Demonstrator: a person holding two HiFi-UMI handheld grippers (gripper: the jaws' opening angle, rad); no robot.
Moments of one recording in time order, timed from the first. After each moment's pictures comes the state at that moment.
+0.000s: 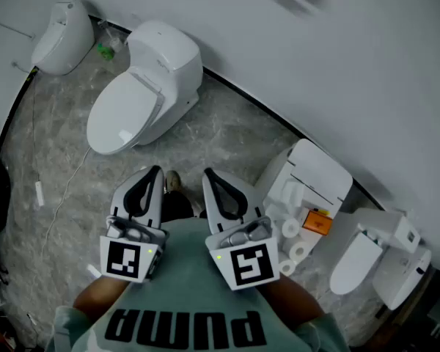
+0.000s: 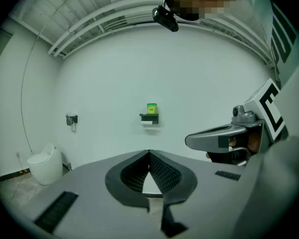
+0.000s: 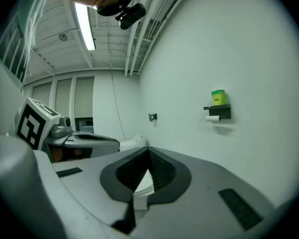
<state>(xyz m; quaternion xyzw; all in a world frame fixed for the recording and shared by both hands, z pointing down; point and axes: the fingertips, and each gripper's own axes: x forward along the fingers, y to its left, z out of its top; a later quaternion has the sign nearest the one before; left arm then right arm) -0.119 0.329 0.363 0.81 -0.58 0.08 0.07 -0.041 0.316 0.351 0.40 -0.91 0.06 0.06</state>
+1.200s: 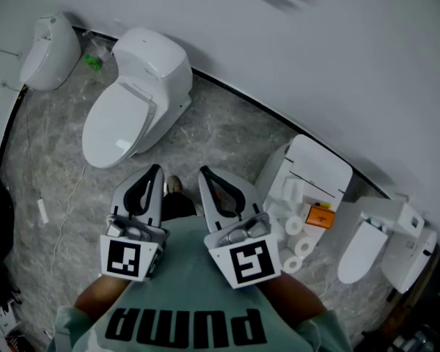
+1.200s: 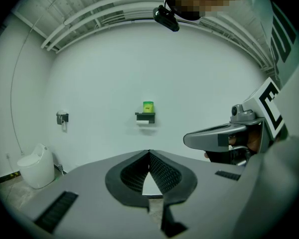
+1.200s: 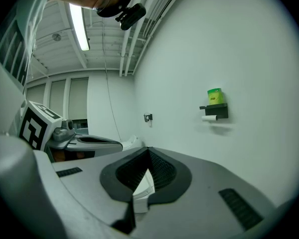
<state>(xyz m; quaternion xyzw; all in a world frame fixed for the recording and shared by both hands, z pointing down) -0.116 0.288 0.363 0.83 -0.54 0.09 0.07 -0.044 0.282 0.346 0.43 -0.90 0.08 0.05</state>
